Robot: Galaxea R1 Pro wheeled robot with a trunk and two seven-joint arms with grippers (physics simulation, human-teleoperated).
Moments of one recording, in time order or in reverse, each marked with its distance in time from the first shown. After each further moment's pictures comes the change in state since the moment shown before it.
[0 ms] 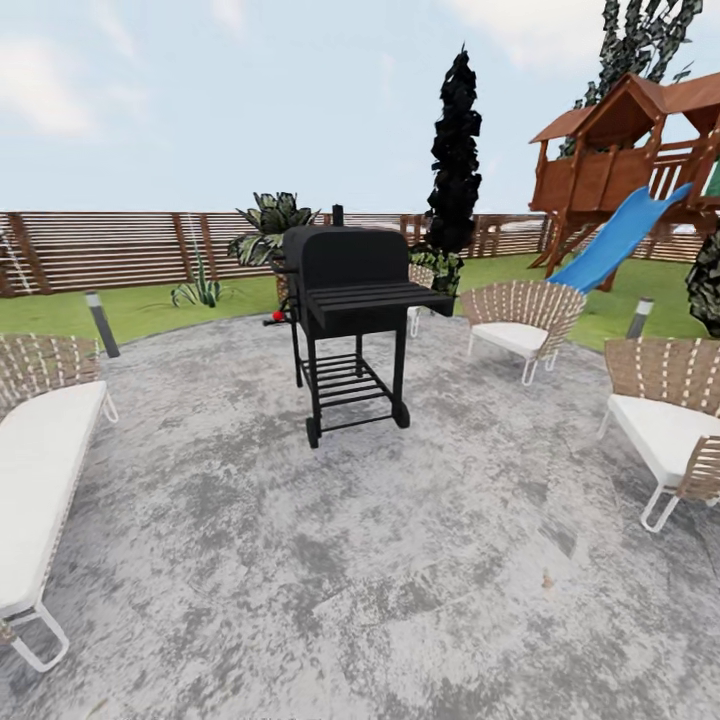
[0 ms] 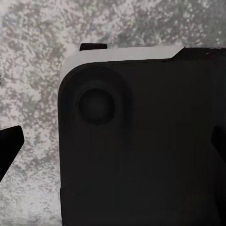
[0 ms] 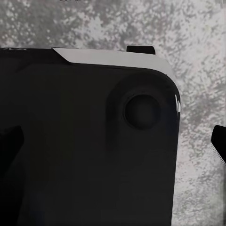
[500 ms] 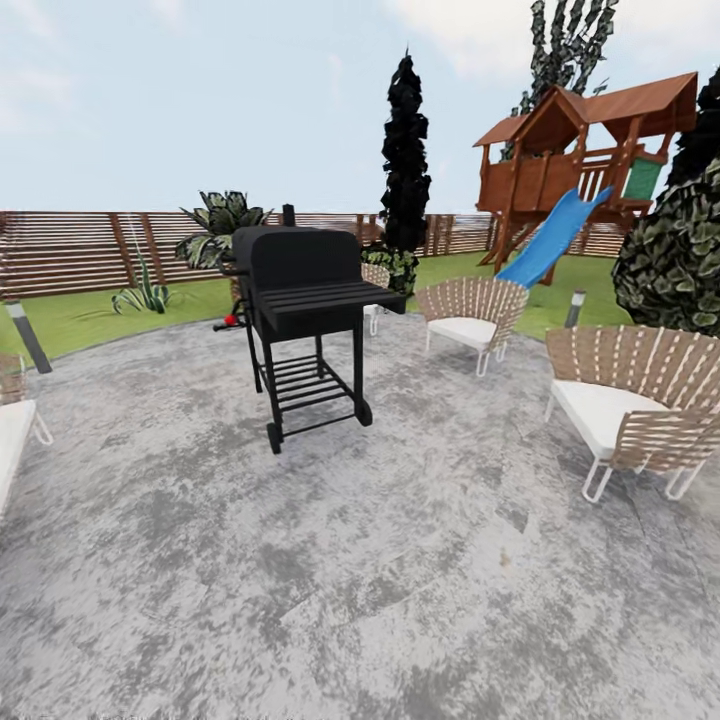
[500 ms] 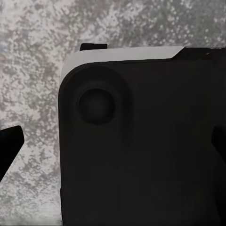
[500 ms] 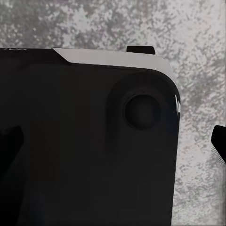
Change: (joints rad) left arm 0.000 0.000 0.000 0.000 0.000 0.000 0.000; right arm 0.000 0.000 0.000 -0.001 0.000 0.000 0.000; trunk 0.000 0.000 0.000
